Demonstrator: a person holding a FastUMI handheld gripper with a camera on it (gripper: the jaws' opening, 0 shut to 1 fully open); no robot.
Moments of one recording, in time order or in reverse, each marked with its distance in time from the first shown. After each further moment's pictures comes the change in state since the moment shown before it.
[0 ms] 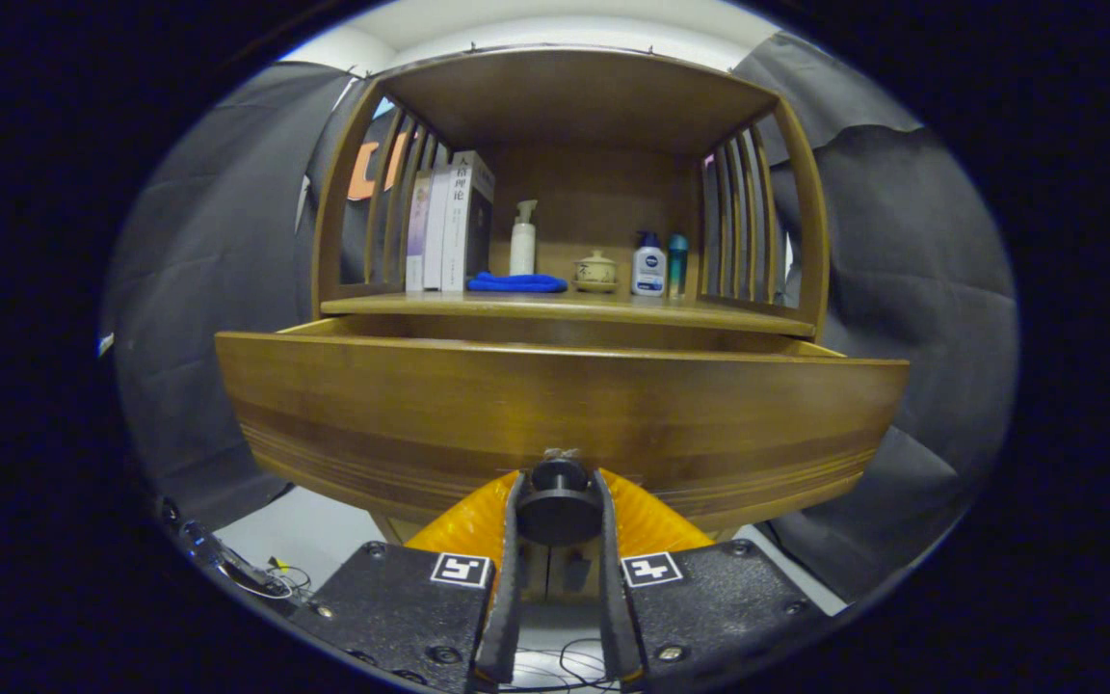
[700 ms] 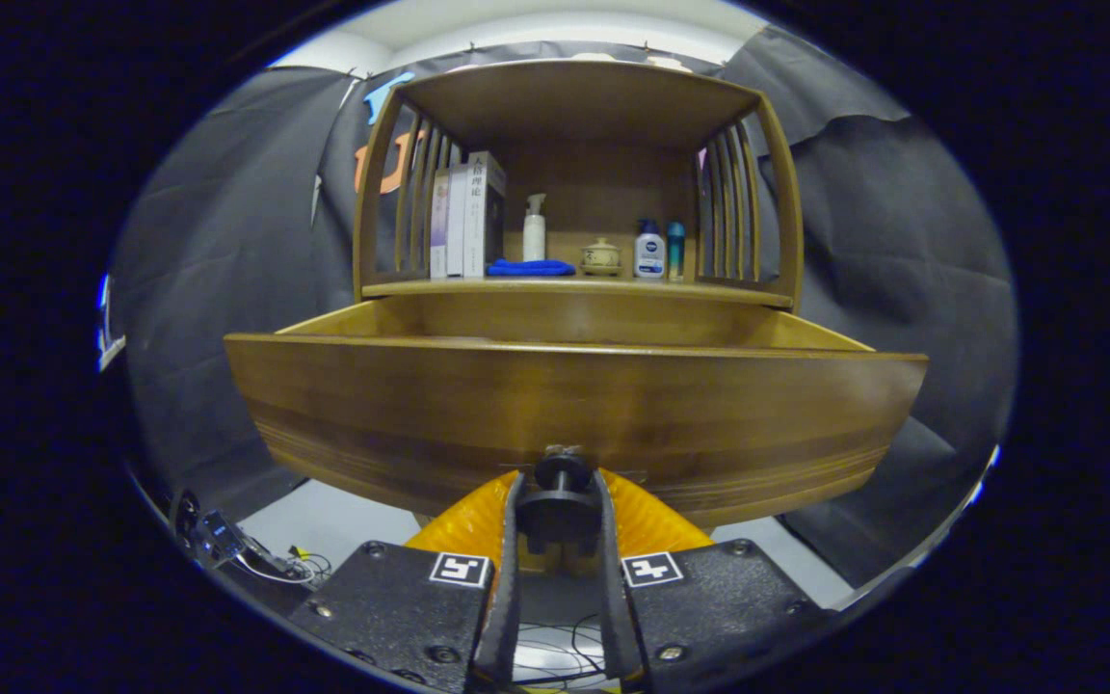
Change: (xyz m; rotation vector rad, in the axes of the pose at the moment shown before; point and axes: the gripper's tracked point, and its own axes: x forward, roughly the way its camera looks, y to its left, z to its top) arm -0.050 0.008 -0.024 0.015 0.038 0.039
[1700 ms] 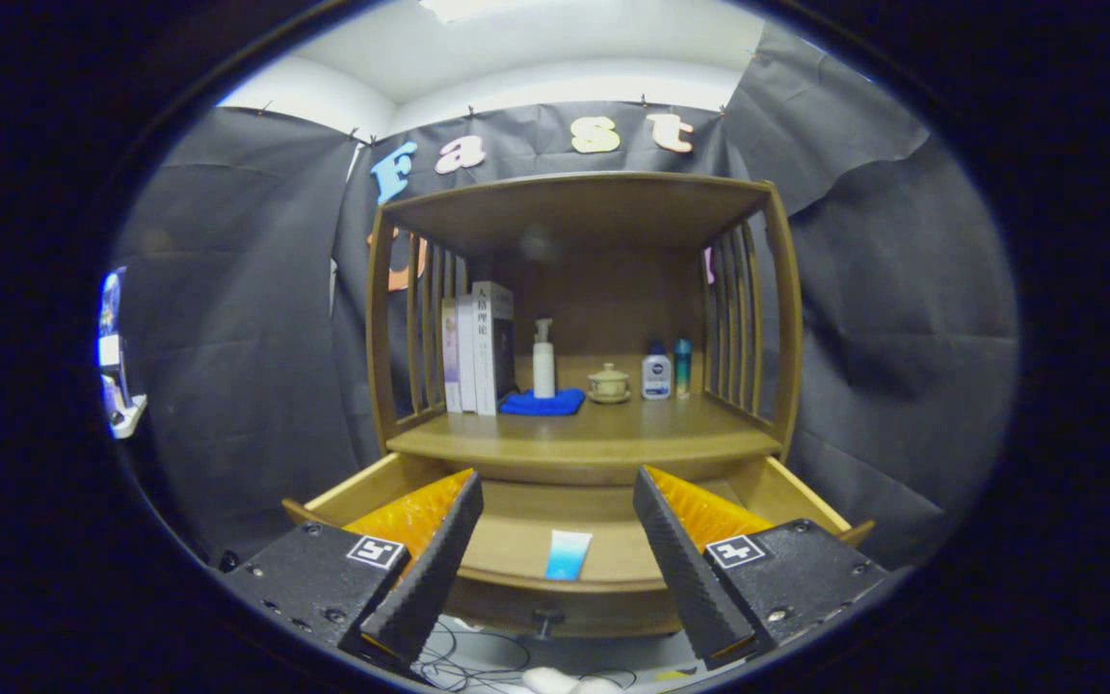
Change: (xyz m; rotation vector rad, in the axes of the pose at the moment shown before) arm -0.034 -0.003 0.195 0.035 -0.240 0.089
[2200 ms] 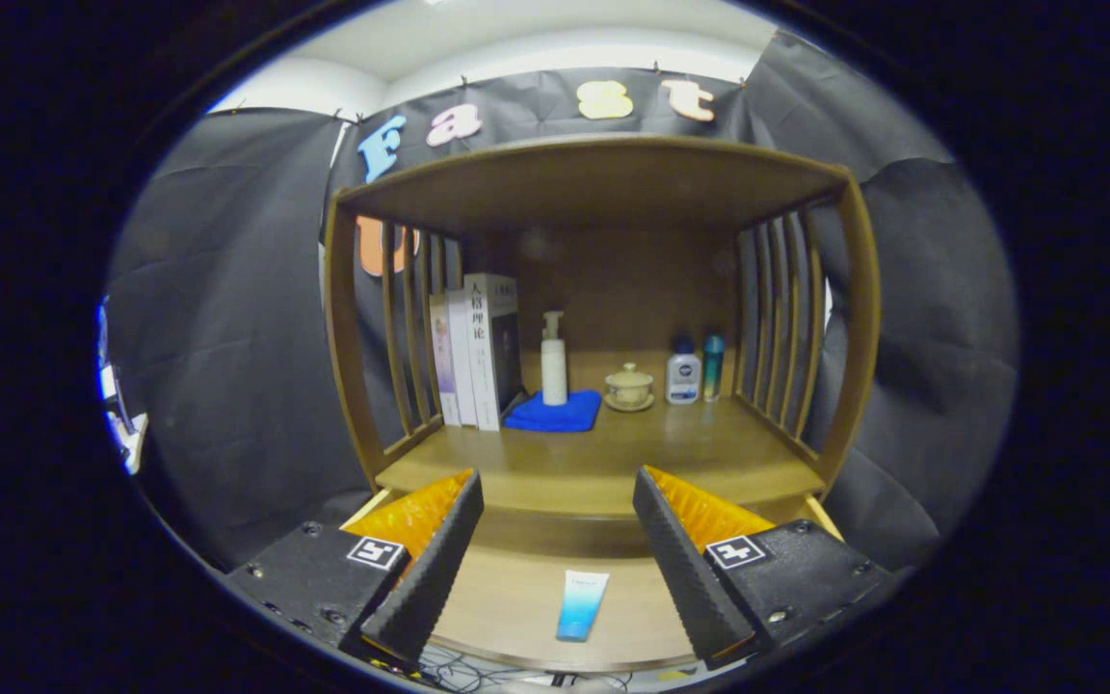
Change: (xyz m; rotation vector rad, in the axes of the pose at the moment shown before) arm 0.094 0.010 0.021 0.013 0.209 0.016
